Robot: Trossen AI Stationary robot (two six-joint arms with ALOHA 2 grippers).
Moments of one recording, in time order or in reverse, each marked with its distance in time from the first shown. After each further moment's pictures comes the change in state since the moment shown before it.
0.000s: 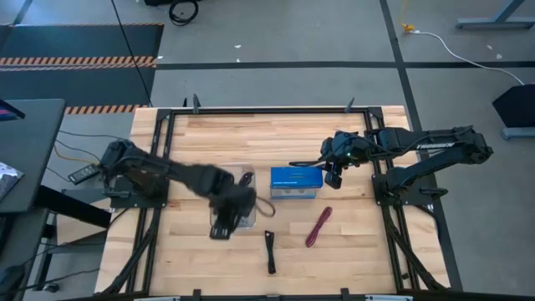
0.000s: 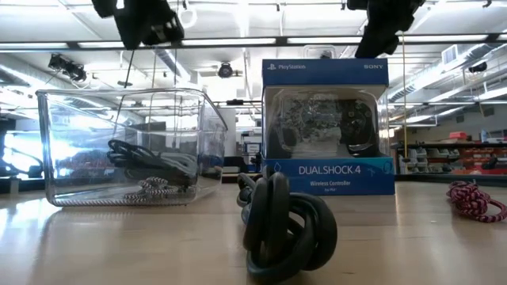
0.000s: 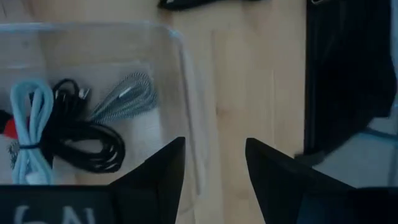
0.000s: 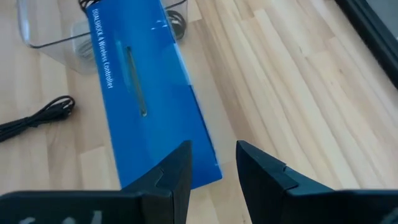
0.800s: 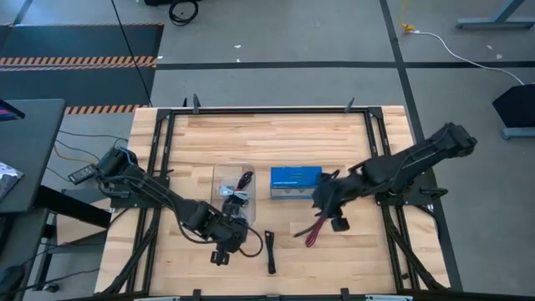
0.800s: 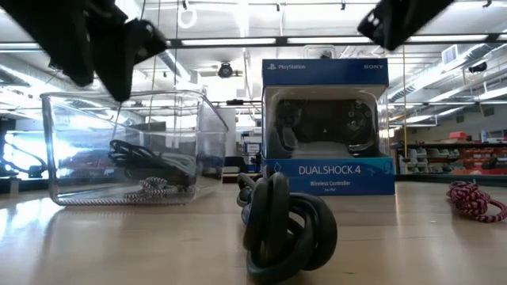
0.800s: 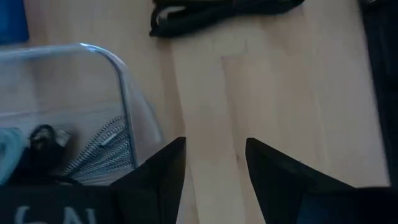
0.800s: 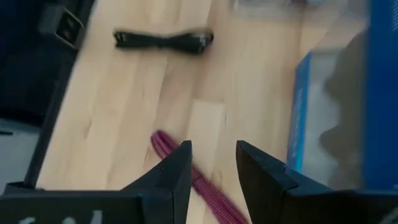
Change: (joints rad) left arm -0.258 0.011 -0.260 0.411 -0.374 -0.137; right arm 0.346 0.197 0.000 0.121 -0.158 -0.093
